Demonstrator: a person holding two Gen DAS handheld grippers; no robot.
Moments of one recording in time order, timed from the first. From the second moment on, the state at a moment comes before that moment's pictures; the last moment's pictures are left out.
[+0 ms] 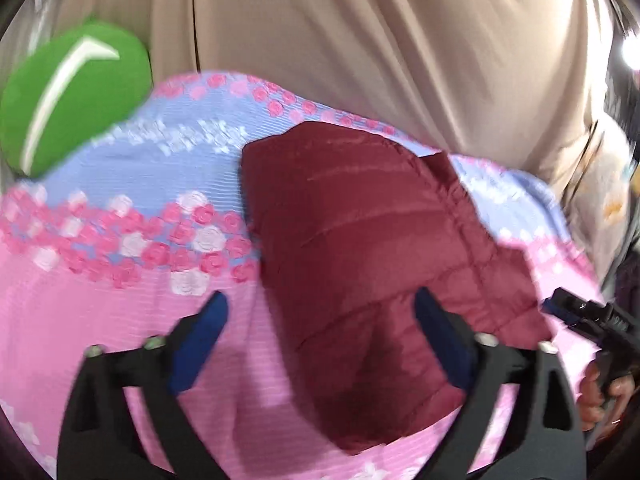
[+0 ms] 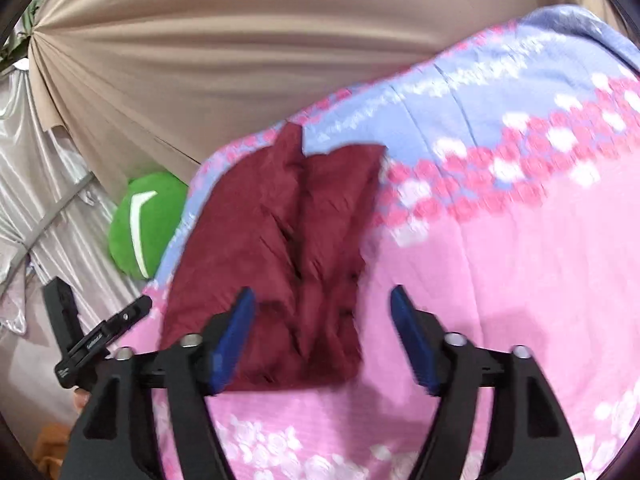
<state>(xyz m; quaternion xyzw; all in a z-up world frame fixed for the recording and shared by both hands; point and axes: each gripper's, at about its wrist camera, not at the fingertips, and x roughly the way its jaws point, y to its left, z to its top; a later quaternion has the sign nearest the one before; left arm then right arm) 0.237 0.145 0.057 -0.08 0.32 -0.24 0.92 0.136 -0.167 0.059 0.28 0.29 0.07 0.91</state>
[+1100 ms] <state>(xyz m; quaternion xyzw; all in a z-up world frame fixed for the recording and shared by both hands) 0.264 0.120 0.068 0.02 0.32 -0.21 0.92 0.169 -0.144 0.071 0.20 0.32 -0.01 0.92</state>
